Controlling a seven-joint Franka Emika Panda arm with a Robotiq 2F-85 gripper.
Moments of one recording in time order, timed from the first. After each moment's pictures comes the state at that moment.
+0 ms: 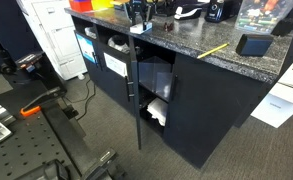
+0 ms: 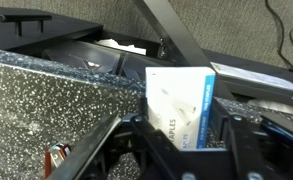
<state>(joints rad) 0.32 1.34 0.00 -0.45 -0.02 1.84 0.05</state>
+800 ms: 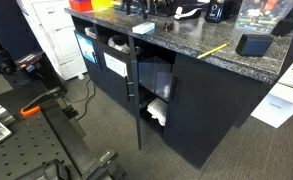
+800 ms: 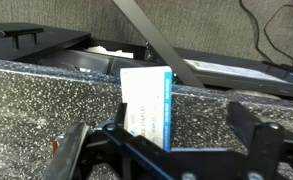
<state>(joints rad) 0.30 1.24 0.05 -0.45 0.02 1.70 0.10</state>
